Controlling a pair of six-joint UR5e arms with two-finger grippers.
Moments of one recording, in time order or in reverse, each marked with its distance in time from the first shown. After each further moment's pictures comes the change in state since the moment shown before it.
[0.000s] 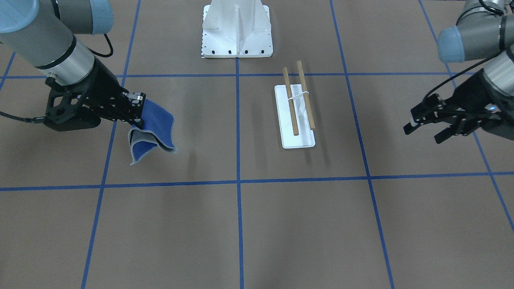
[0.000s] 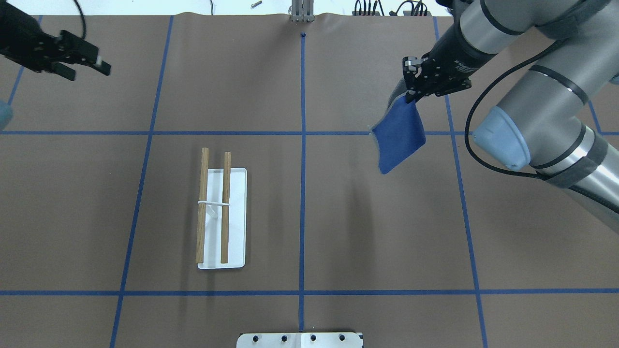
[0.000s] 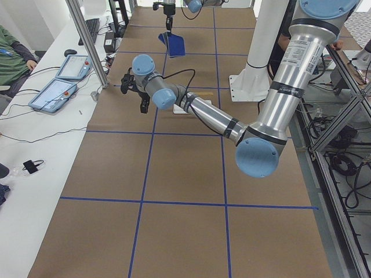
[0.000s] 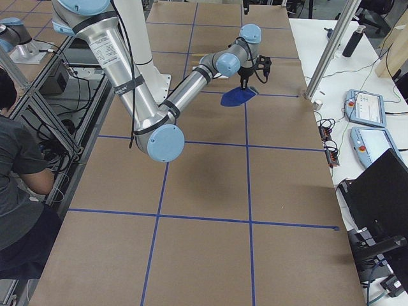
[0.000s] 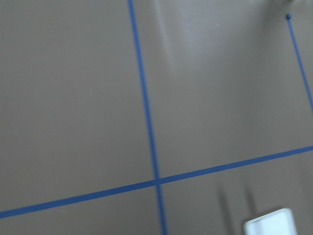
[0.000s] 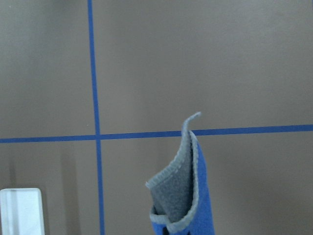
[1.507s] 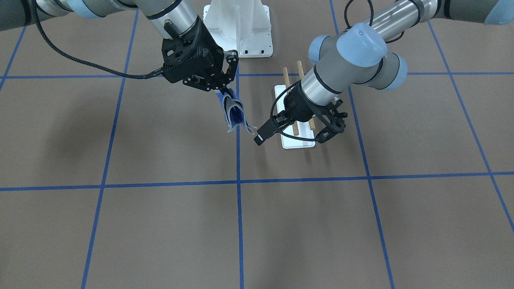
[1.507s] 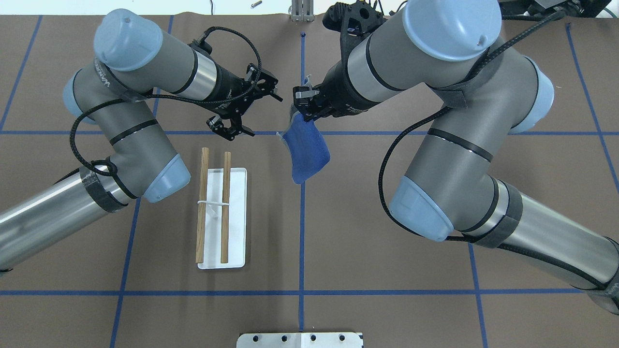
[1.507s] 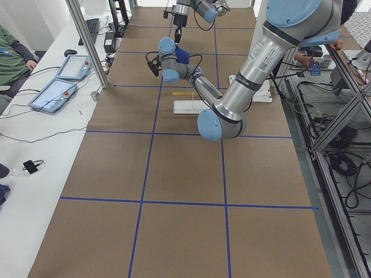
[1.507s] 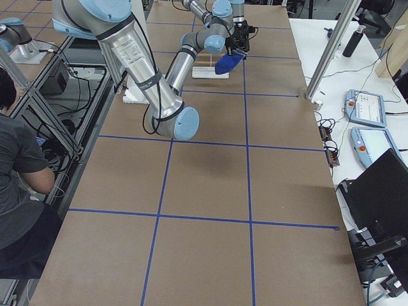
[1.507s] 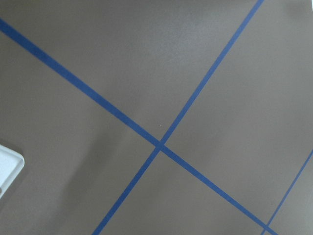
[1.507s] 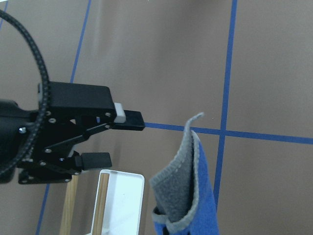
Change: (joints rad) left arm 0.396 -0.296 0.193 -0.279 0.300 -1.151; right arm -0.239 0.150 0.024 0.190 -0.284 0.108
